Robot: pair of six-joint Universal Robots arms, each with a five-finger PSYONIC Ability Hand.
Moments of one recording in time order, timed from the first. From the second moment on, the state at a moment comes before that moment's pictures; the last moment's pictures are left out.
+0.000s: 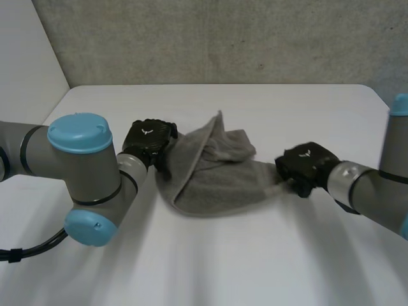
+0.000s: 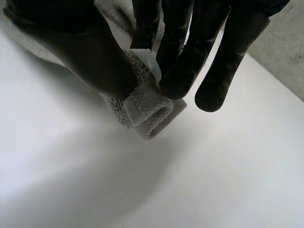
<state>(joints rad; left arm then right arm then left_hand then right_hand) 4.19 -2.18 -1.35 3.33 -1.60 3.28 1.83 -1.13 1.48 0.21 1.24 2.55 0.55 0.54 0.53 0.55 0.52 1.32 1.26 1.34 1.34 1.15</state>
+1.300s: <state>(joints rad) 4.23 -2.18 -1.18 3.06 -1.97 3.04 1.76 -1.24 1.70 0.06 1.19 2.48 1.37 1.41 1.46 1.44 1.40 1.32 1.27 1.34 1.33 1.16</state>
